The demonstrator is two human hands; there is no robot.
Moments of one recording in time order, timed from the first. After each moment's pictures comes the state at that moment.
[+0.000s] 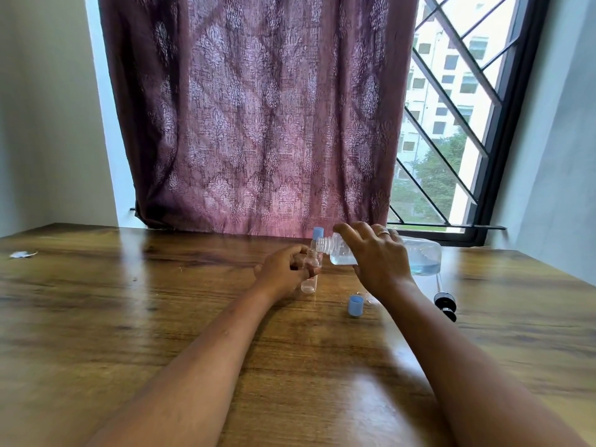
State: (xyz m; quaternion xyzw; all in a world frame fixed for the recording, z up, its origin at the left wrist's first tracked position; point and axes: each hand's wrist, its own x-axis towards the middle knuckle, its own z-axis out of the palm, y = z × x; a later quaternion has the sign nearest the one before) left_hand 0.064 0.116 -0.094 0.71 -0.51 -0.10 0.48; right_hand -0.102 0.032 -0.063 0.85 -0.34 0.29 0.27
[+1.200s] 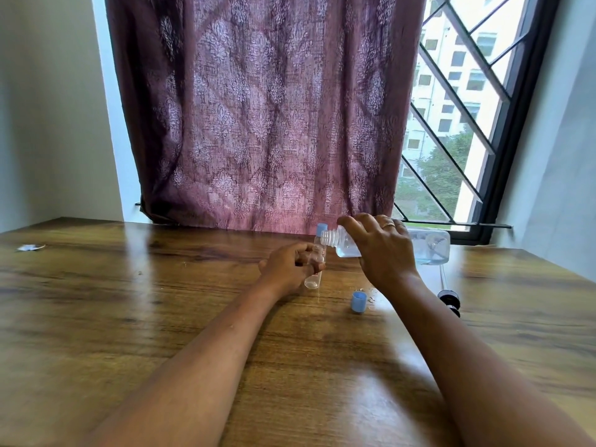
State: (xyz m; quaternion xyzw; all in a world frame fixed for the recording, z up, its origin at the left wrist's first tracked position) left_hand 0.061 0.115 -0.095 0.70 -0.51 -0.10 0.49; right_hand -0.103 0.037 -0.056 0.84 -0.34 0.30 0.29
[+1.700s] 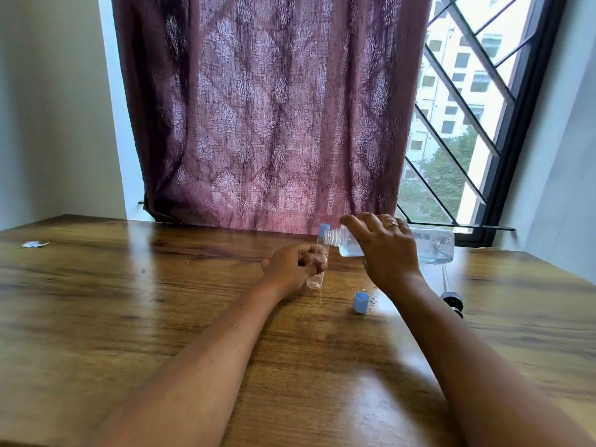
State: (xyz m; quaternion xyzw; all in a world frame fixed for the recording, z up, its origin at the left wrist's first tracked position) left_hand 0.063 0.112 -0.098 0.70 -0.51 -0.10 0.49; right_hand -0.103 0.040 -0.054 0.84 -0.34 0.30 0.30
